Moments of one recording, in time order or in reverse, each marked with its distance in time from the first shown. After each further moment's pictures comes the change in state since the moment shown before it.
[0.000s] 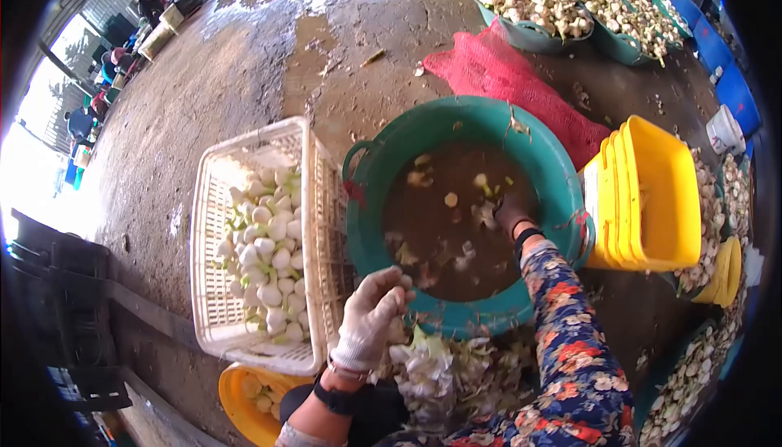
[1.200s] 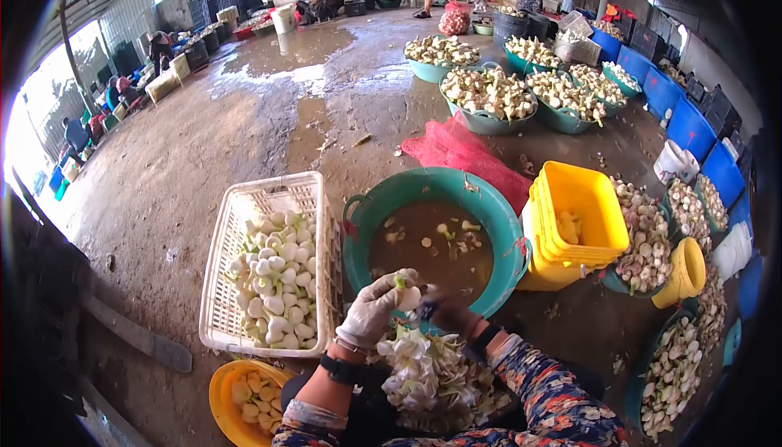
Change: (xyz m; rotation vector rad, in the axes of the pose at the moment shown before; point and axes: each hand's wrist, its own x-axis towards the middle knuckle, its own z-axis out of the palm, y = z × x) left_hand -0.070 0.007 -0.003 -0.136 -0.485 0.311; right_hand -0.260 -0.103 -0.068 0.398 -0.171 -0.724
